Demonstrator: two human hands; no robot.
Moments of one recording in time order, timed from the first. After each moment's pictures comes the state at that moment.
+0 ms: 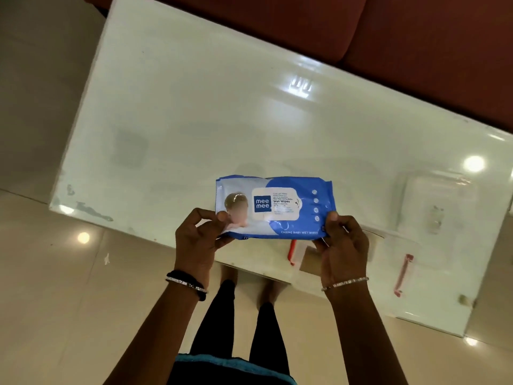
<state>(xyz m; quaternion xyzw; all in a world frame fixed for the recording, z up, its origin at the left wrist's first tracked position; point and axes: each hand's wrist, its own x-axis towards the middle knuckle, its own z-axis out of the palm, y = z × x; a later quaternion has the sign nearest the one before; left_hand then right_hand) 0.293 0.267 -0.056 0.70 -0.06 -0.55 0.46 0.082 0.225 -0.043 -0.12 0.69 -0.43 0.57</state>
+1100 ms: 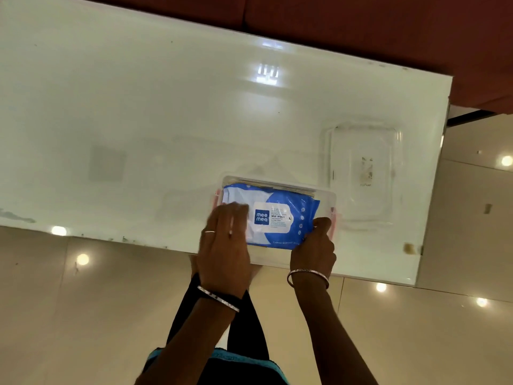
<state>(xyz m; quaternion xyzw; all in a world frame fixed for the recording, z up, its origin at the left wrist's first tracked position) 0.087 0.307 -0.055 0.72 -0.67 -0.16 0.05 -0.053 0.298 -0.079 -0.36 0.87 -0.02 0.34</state>
